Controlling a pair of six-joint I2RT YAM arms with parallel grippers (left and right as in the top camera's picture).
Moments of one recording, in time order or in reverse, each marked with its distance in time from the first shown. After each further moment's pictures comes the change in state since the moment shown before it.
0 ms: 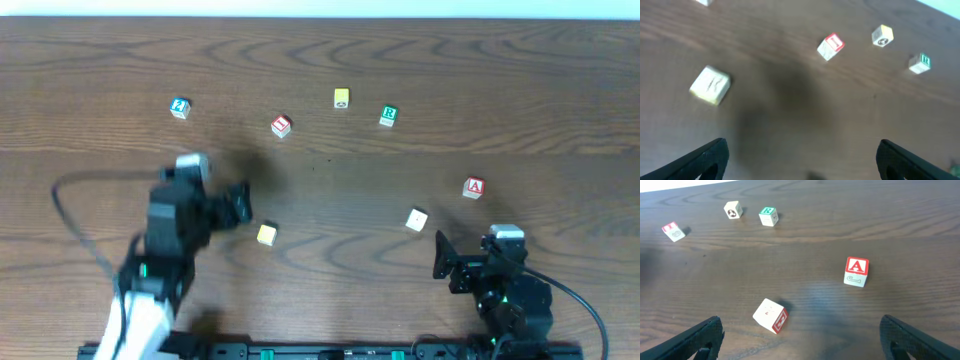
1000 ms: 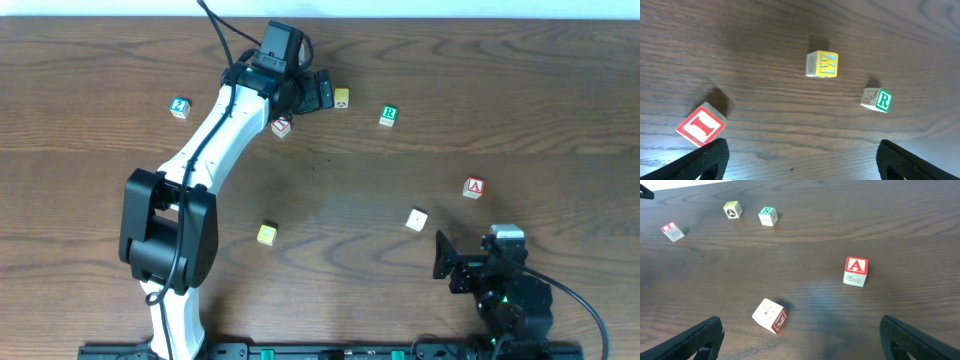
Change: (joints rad) left arm -0.206 1.084 1.129 -0.358 0.093 -0.145; right arm -0.002 0.000 -0.001 0.001 0.000 0.000
